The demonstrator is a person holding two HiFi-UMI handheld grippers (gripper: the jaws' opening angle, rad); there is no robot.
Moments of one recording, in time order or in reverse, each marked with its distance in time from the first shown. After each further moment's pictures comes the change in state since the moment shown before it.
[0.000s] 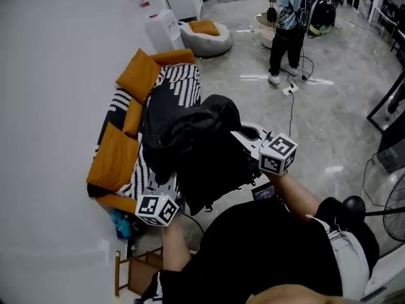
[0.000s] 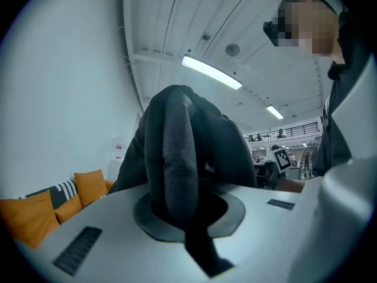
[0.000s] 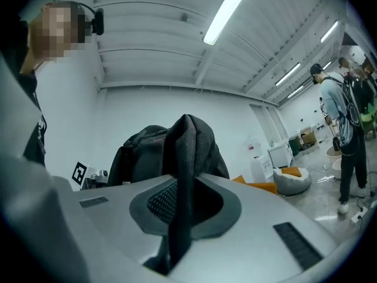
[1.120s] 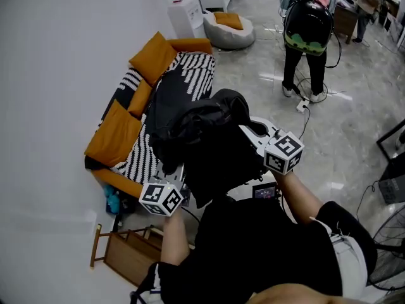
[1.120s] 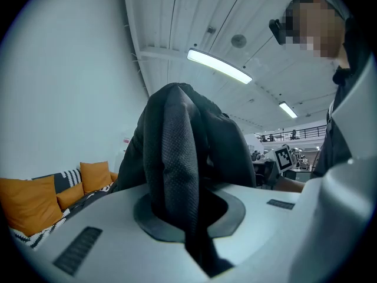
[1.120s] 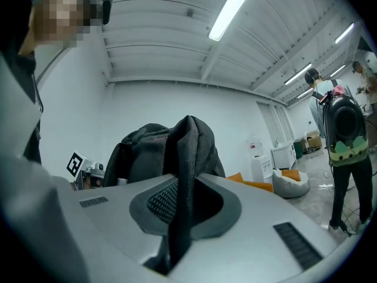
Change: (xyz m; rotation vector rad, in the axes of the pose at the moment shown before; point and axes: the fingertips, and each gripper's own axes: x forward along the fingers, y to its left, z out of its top) left arm 0.049 -0.065 -0.027 -0.067 0.026 0.114; right arm -0.043 -0.066 0.014 -0.079 0.089 0.041
